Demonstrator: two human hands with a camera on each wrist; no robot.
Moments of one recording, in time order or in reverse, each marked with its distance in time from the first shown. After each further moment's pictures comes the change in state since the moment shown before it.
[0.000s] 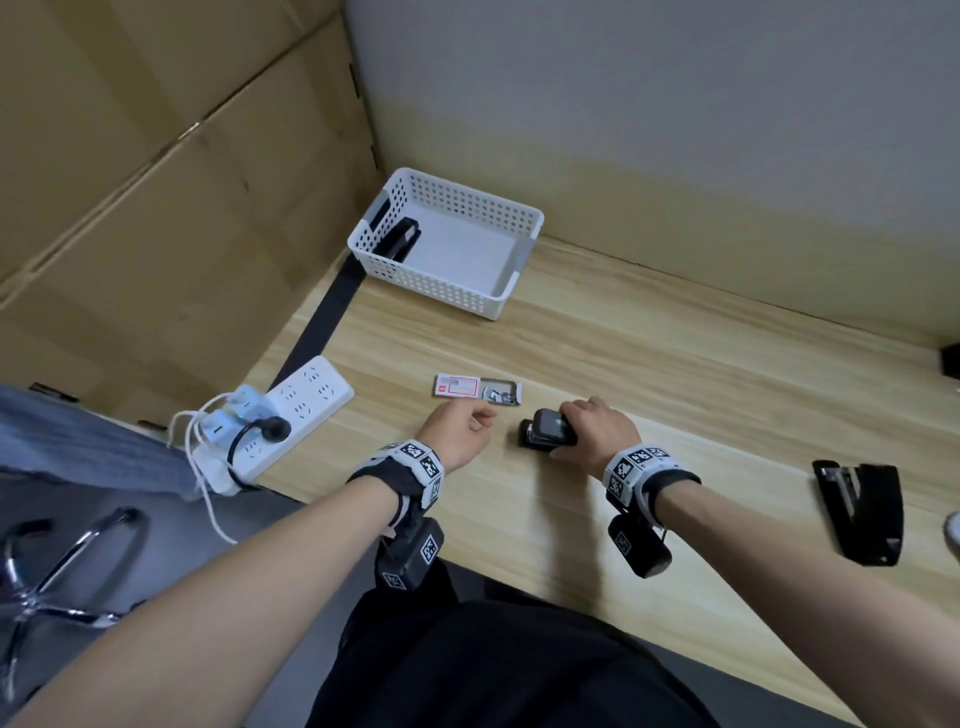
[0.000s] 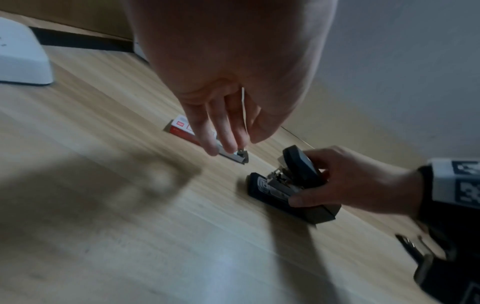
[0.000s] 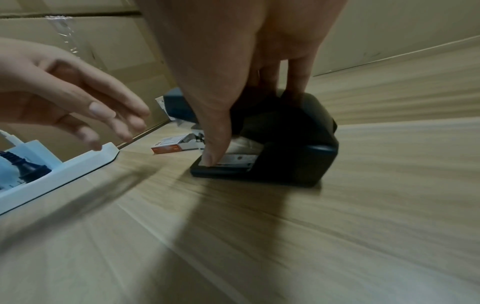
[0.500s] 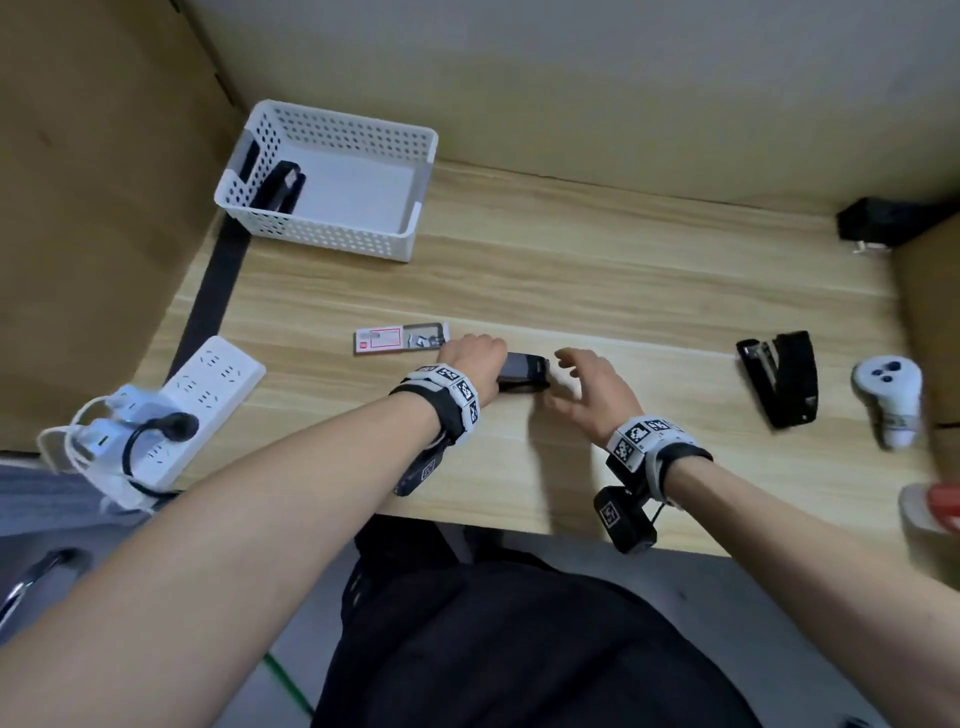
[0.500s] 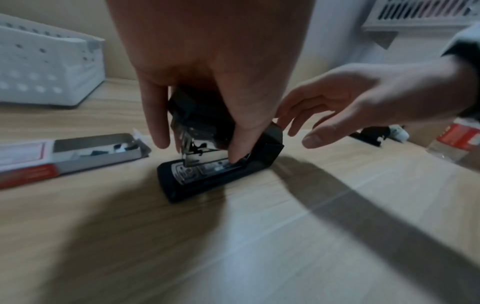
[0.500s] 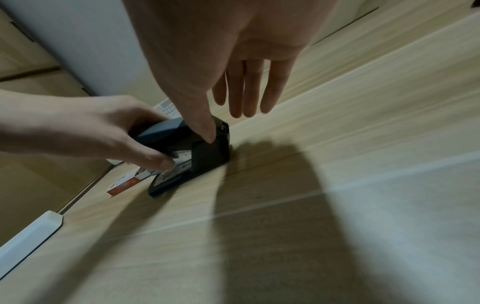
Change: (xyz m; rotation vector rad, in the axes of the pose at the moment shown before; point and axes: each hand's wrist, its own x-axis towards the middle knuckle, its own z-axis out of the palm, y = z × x) left_hand 0.033 0.079 0.074 0.947 -0.228 0.346; right_hand -0.086 0.046 0.037 0.494 0.244 0.216
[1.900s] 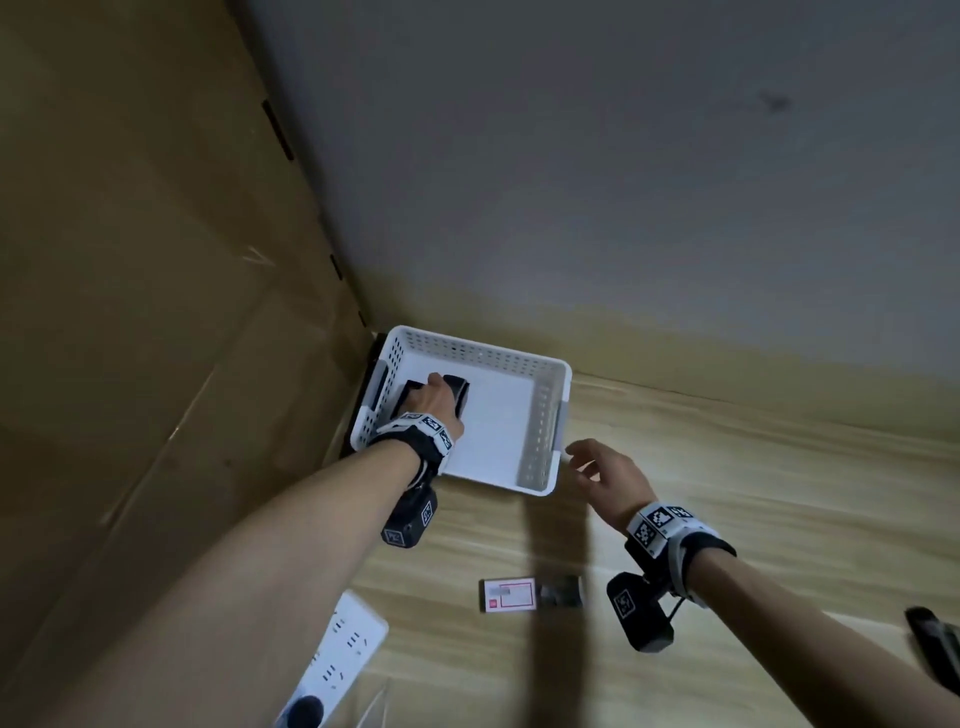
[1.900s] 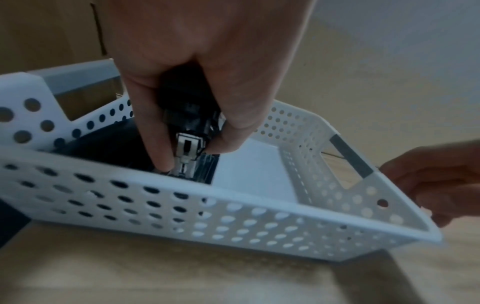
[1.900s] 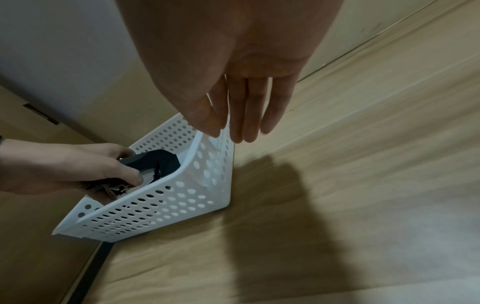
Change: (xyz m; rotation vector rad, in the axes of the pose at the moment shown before) left_hand 0.134 -0.313 -0.127 -0.340 -0.128 -0.557; right_hand 0.263 -0.153 -0.011 0.106 -0.114 0.113
